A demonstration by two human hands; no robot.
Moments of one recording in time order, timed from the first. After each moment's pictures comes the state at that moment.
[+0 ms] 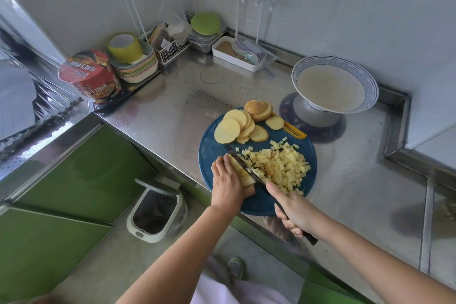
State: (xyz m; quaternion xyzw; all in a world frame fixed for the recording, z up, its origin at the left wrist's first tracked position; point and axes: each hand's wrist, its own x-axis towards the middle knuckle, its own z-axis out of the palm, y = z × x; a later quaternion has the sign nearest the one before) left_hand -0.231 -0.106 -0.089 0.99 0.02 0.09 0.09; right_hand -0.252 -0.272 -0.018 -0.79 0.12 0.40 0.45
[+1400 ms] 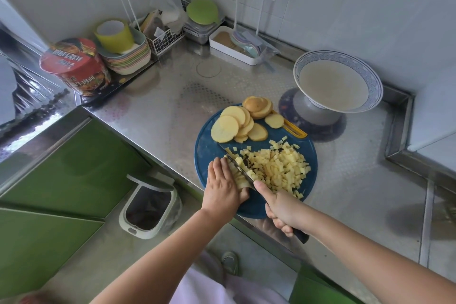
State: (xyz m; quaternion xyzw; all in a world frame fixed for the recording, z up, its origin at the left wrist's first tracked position) left_hand -0.233 -0.096 -0.081 0.99 -0.02 -0.11 0.09; right_hand -0.230 -0.240 -0.024 -0.81 0.17 0.46 0.33
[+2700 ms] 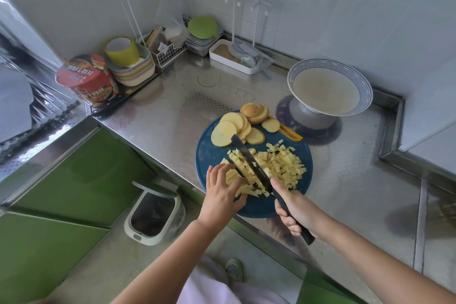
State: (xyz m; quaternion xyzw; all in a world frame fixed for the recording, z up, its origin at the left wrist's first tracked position) left_hand -0.249 -0.085 -0.097 0.95 -0.14 0.16 0.24; right_hand -0.245 -0.285 -0.017 -0.74 0.12 0.42 0.51
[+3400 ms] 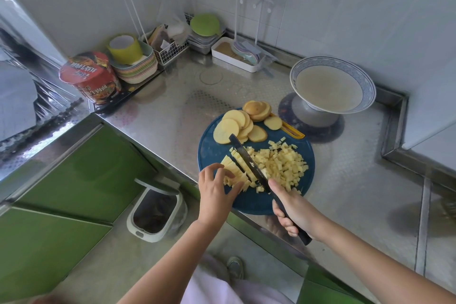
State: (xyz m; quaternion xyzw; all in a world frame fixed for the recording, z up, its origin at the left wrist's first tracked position) left_hand -0.256 -0.084 -0.095 0.92 0.06 0.11 0.36; right_hand -0.255 -0.276 -0.018 -0.75 0.11 0.40 0.52
